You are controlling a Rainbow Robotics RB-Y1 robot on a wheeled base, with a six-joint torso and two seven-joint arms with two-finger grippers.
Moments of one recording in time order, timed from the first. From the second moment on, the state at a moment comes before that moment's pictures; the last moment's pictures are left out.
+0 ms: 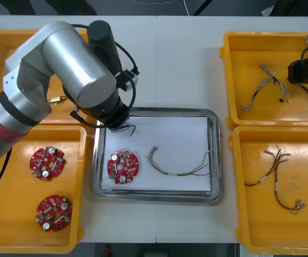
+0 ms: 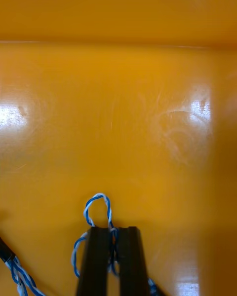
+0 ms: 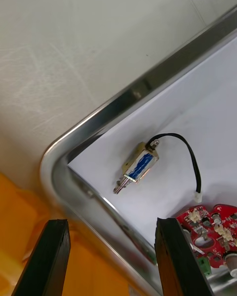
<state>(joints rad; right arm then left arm) -1.12 -0.67 -0.08 -0.31 -0.66 0.86 2.02 -0.84 0.58 -0.57 -1.79 0.66 1.73 -1.32</state>
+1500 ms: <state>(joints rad) -1.12 -0.69 -0.08 -0.47 -0.62 1.07 2.03 -0.84 0.64 0.01 -1.47 0.58 1.82 -1.74</state>
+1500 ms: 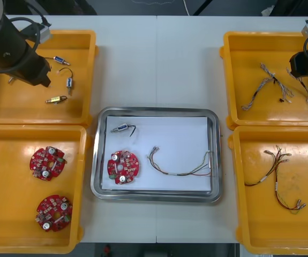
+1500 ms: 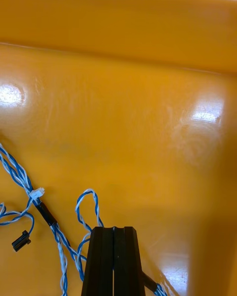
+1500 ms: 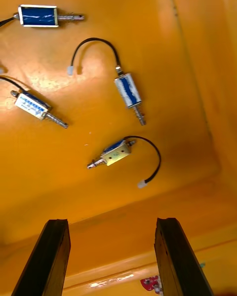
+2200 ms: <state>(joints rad) -1.12 -0.67 -0.08 -0.47 -0.64 0.99 2.03 -0.92 0.66 0.06 -1.11 0.49 1.53 -2.09</state>
